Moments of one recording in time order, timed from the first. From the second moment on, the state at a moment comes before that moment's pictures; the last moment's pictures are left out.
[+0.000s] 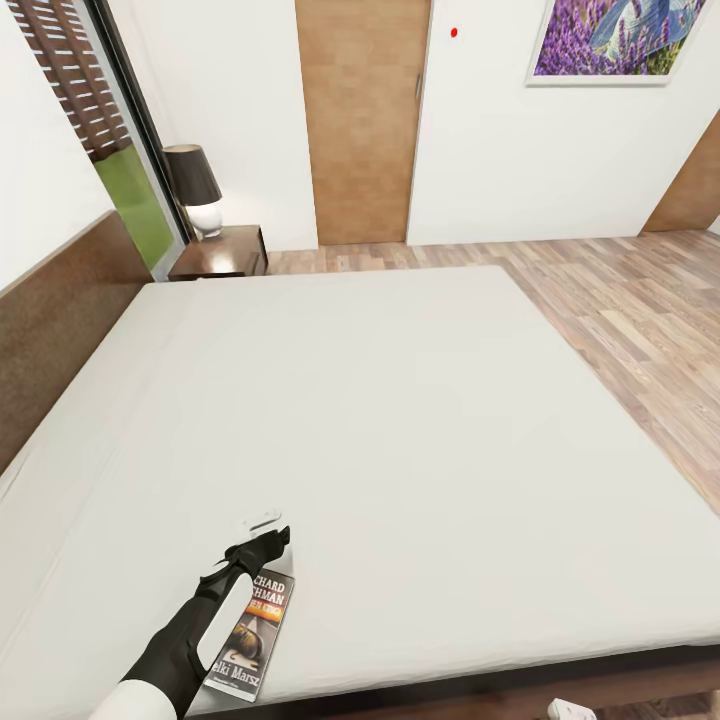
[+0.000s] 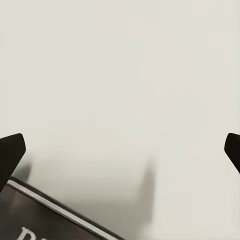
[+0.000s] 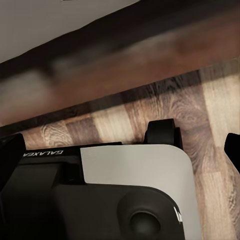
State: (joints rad) left arm -0.48 -0.01 -0.19 -0.87 0.52 0.22 0.26; right arm -0.41 -0.20 -0.25 -0.09 -0.02 0.04 0.47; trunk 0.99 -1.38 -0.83
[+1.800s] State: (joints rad) left arm -0.48 -0.01 -0.19 -0.87 0.52 0.22 0.27; right arm -0.41 -0.20 -0.25 -0.09 -0.02 0.04 0.47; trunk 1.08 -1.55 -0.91
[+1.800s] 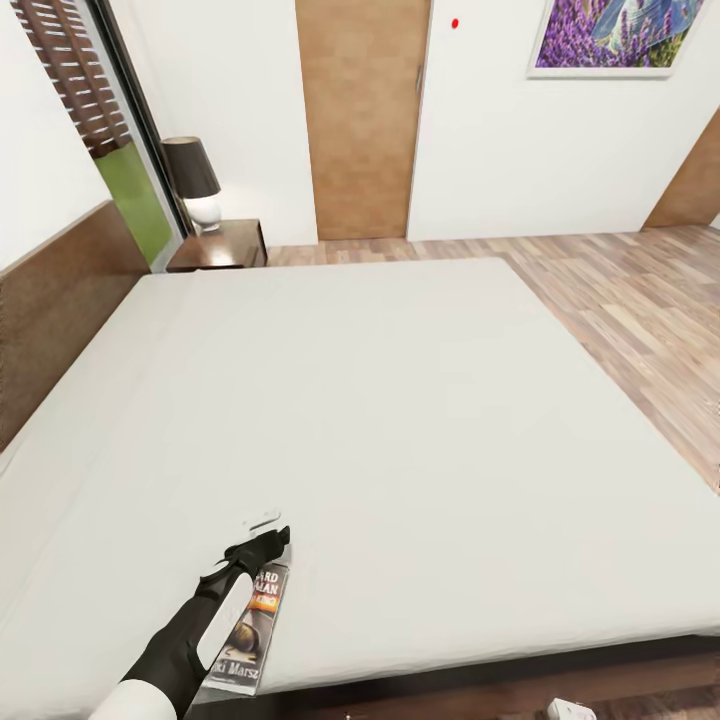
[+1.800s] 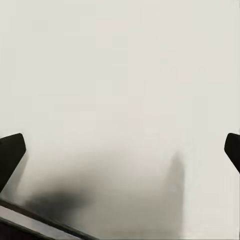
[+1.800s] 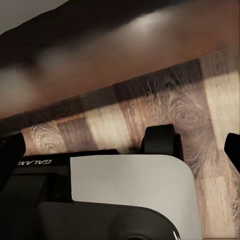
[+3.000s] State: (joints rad) left arm -0.48 0.00 -0.19 -0.87 0.52 0.22 0.26; right arm -0.41 -0.20 -0.25 -0.09 -0.02 0.04 0.47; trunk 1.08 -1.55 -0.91
